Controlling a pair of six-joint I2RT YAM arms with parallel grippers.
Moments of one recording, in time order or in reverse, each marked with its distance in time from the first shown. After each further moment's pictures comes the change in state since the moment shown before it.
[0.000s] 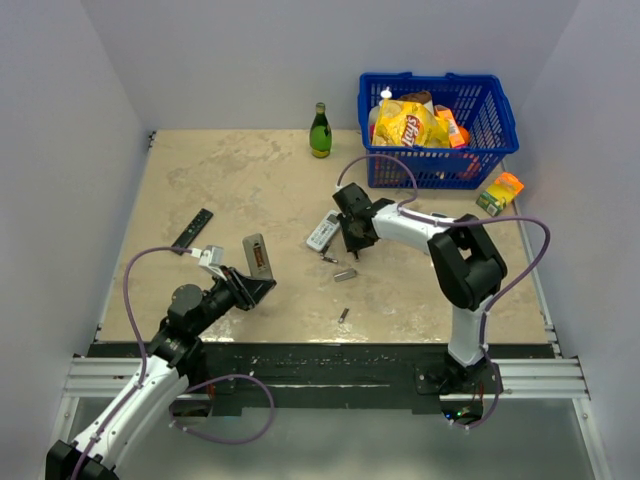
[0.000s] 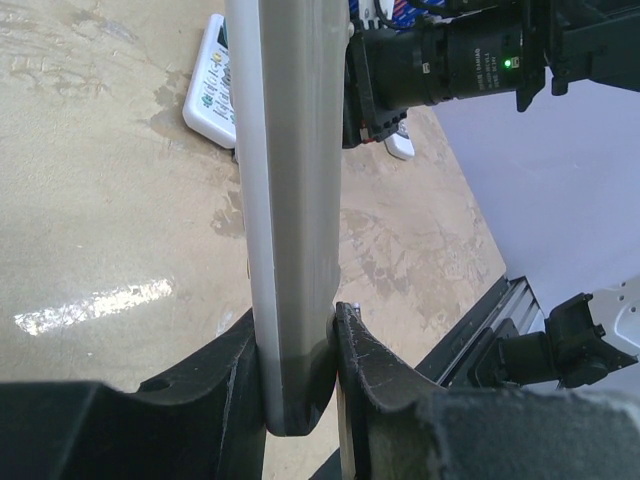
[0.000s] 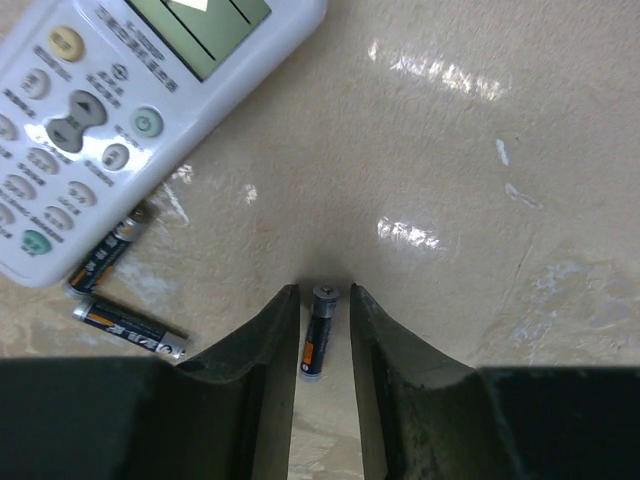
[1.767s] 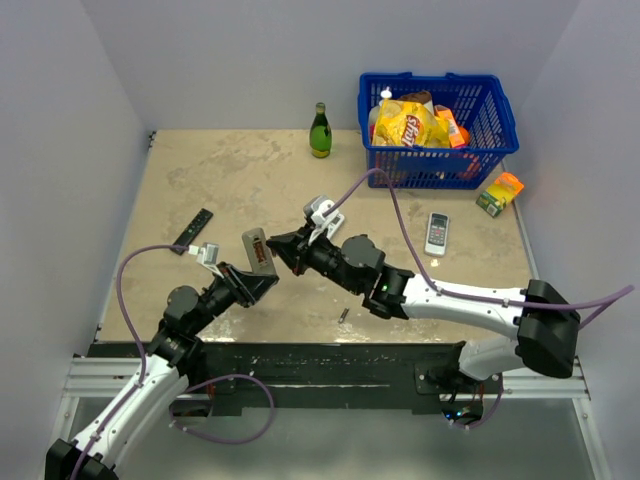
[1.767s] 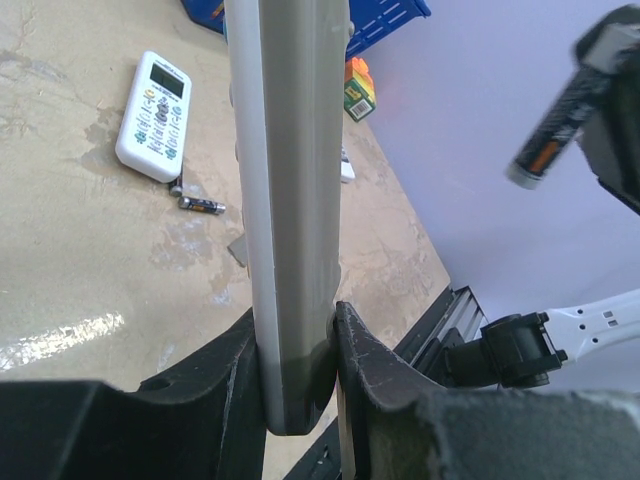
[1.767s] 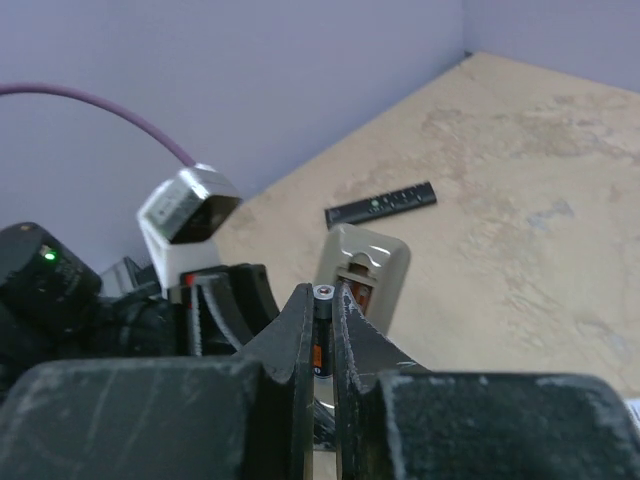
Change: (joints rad) left arm 0.000 0.013 0.000 0.136 0.047 -0.083; right arm 0.486 -0.548 -0.383 0.969 -0.024 -0.029
